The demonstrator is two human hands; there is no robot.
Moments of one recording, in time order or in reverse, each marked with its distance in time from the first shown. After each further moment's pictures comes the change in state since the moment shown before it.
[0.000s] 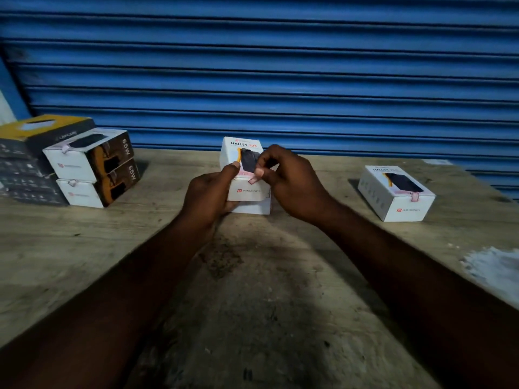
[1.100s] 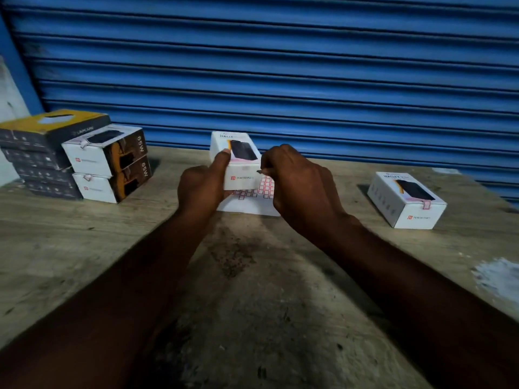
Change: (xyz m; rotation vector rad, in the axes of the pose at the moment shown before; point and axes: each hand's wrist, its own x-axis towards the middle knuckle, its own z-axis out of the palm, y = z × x) left_hand 0.009 0.012 -0.018 0.109 0.261 0.078; right_hand -0.018 -0.043 0.000 -0.600 0.093 -0.243
